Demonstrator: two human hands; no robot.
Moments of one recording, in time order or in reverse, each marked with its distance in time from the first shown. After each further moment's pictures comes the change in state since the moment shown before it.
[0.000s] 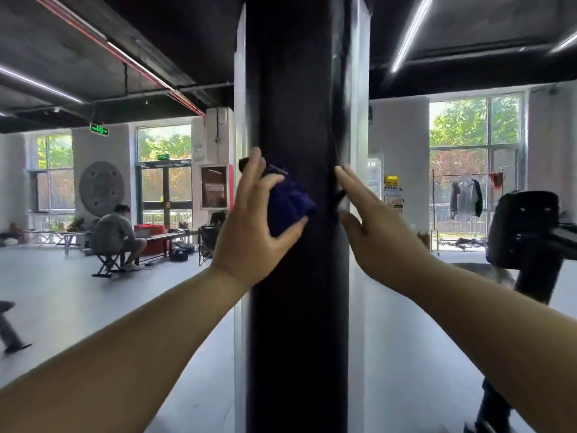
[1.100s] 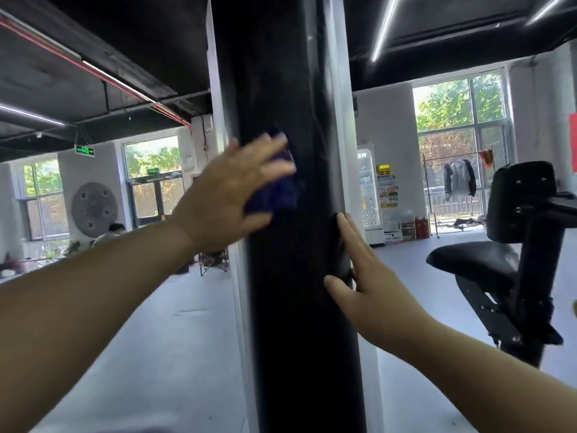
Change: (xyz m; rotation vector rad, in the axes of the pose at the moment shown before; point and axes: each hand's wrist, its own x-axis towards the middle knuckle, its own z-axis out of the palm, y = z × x) left_hand 0.056 -0.039 -0.032 0.299 -0.313 0.531; right_hand -0.062 0.007 0.050 0.272 -0.065 0.236
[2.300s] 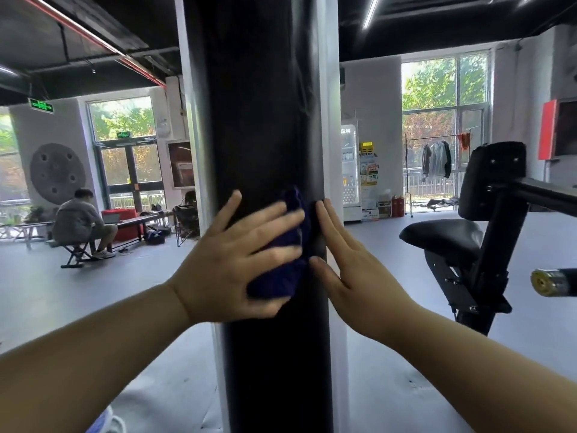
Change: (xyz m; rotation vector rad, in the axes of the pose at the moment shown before) left_hand -0.062 0.093 0.052 -0.050 0.006 0.096; right_hand -0.013 0.029 -0.001 -0.209 -0.077 -0.115
